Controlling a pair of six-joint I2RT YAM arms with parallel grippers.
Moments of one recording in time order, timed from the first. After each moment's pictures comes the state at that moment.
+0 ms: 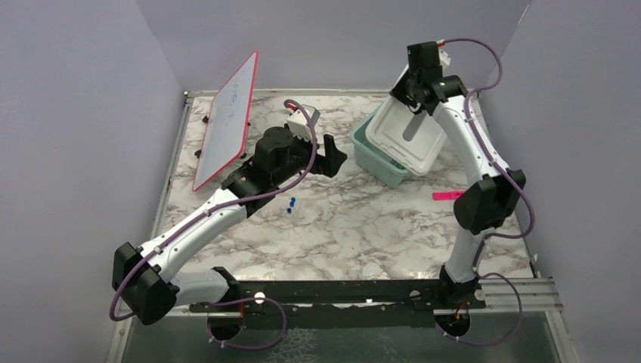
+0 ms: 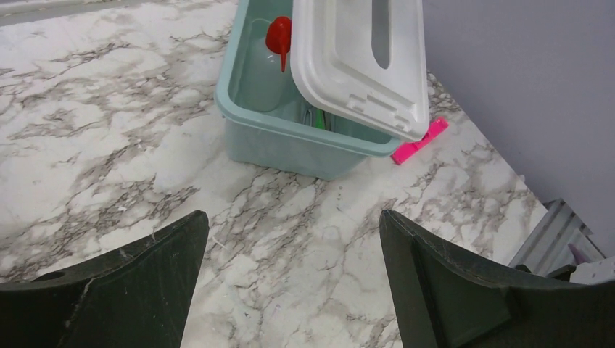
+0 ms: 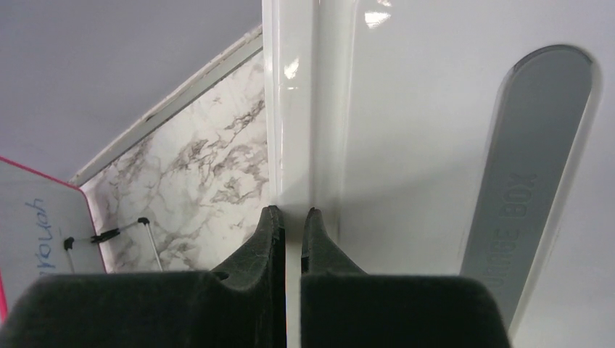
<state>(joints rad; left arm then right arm) -0.72 1.21 1.07 -0.07 0.05 -0.35 0.28 1.82 1.96 -0.78 0.23 0.77</state>
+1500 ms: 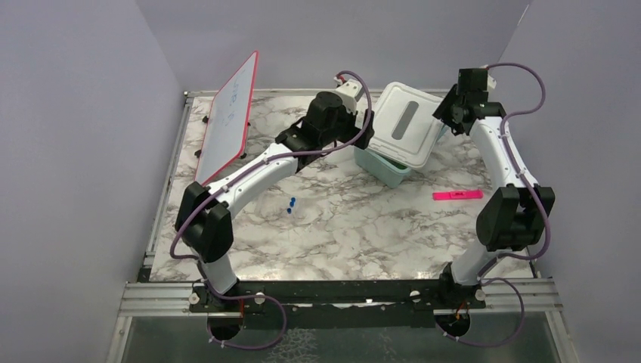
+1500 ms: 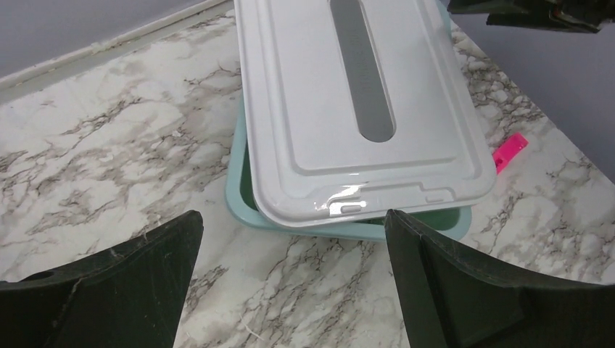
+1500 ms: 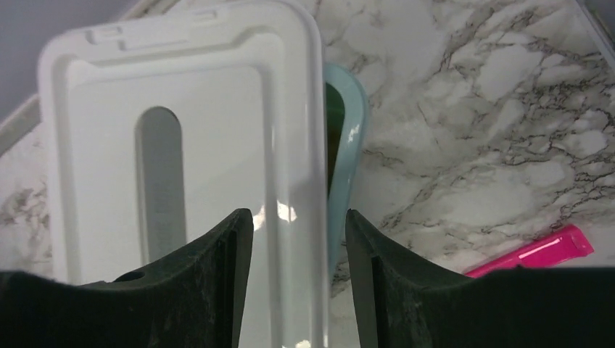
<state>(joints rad) -0.72 1.69 1.51 -0.12 0.01 -0.18 0.01 1.68 1.62 -0.62 0.22 0.53</state>
